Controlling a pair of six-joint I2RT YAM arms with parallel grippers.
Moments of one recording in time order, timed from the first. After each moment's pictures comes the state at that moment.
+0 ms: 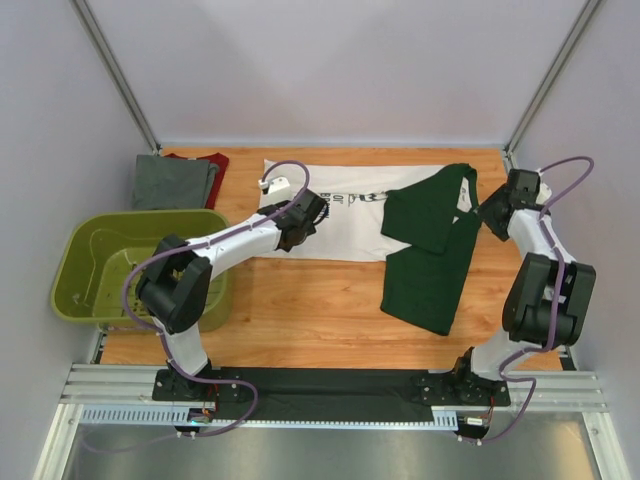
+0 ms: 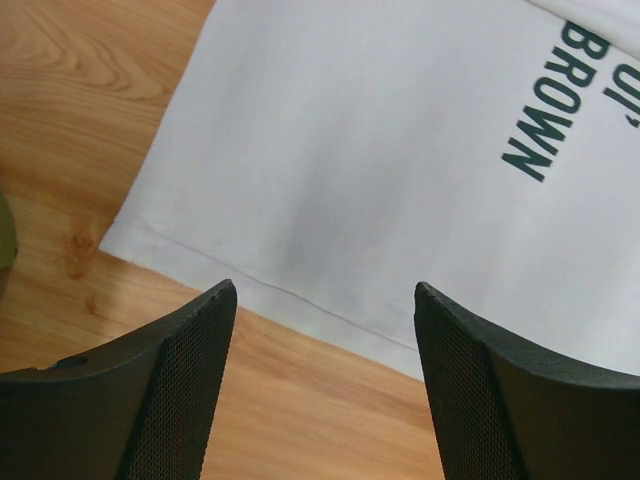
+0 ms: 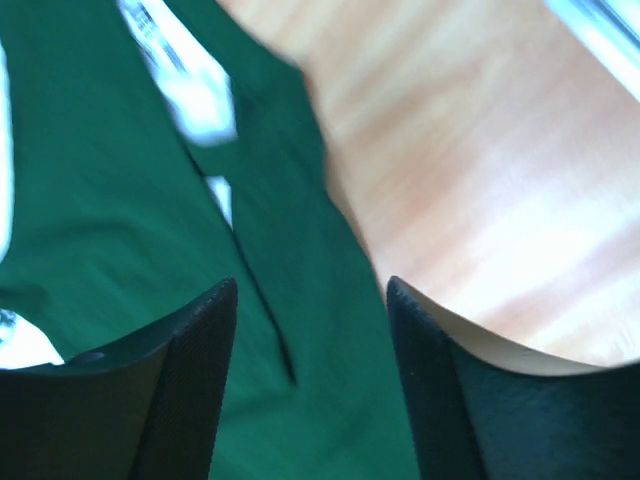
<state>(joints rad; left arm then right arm) -0.68 1.78 1.27 -0.53 -0.65 -0.96 -0.26 1.59 1.10 -0.39 0.11 0.60</state>
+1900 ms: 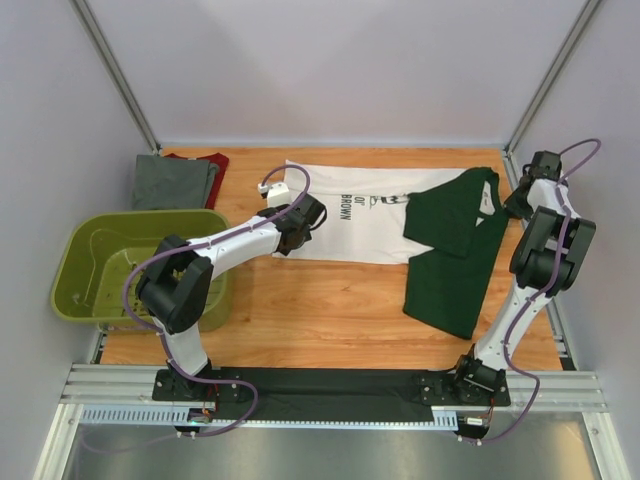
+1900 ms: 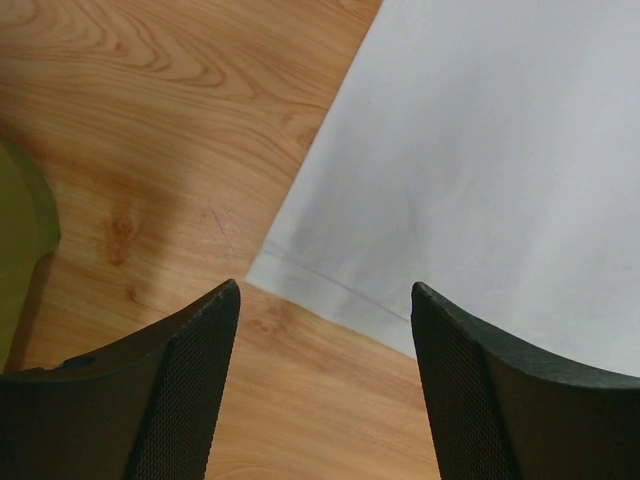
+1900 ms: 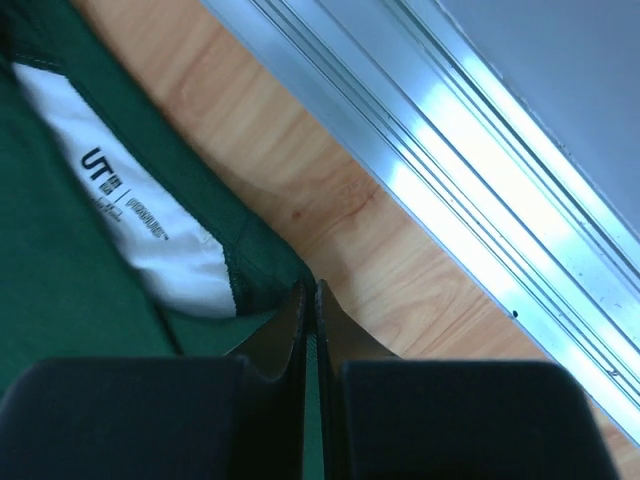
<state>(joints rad) -0.69 1.78 1.25 -0.57 -0.66 -0.93 -0.42 2.11 1.62 -0.51 0.12 0.40</state>
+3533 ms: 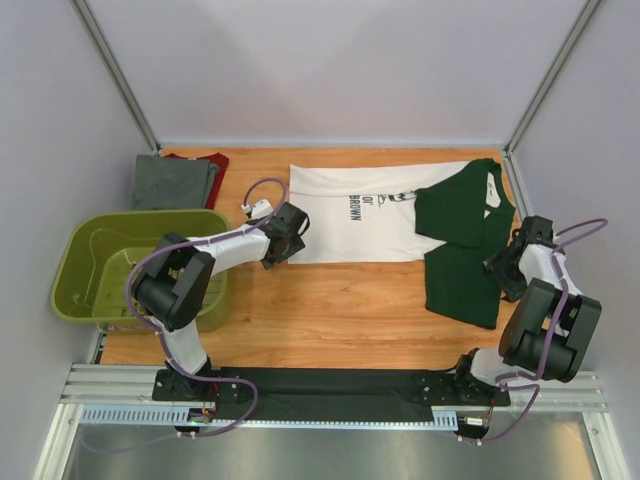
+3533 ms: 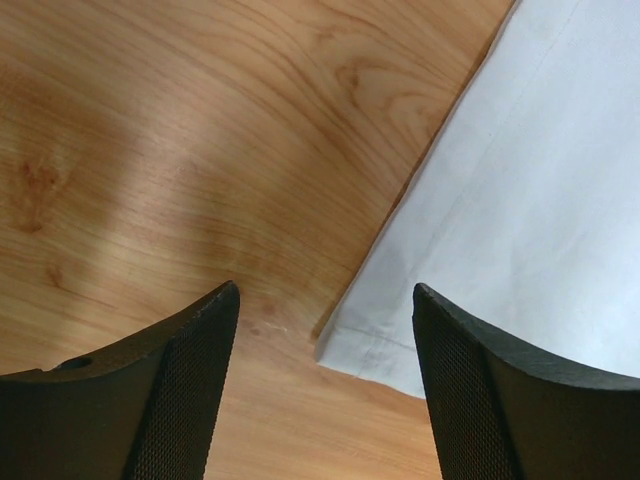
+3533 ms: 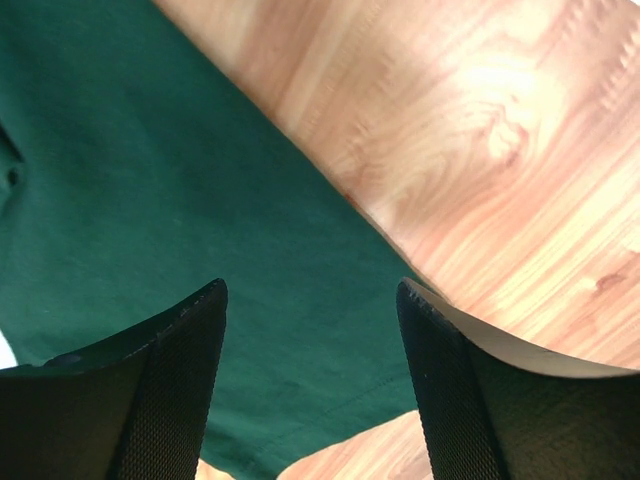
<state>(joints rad) -0.61 1.78 1.07 -0.41 -0.45 -1.08 -0.44 1.44 0.85 -0.63 0.14 0.65</state>
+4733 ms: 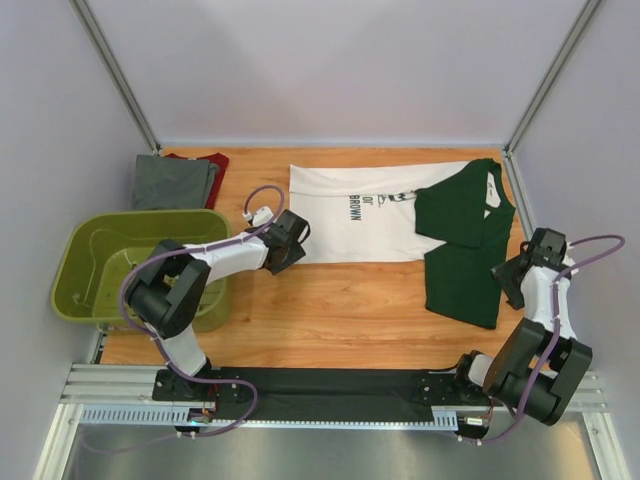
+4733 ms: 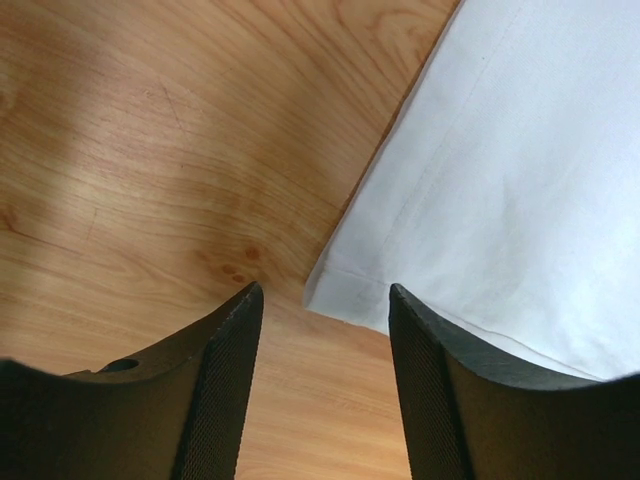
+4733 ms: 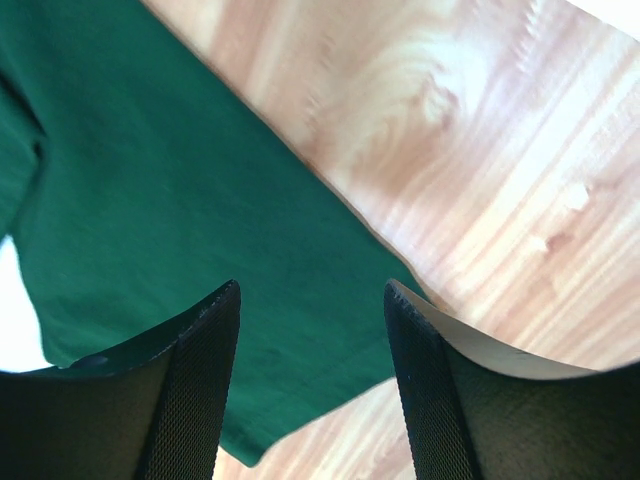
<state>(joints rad) -0.63 1.72 0.99 -0.35 -0.38 -1.13 -0.50 1.22 0.75 -0.63 0.11 0.65</state>
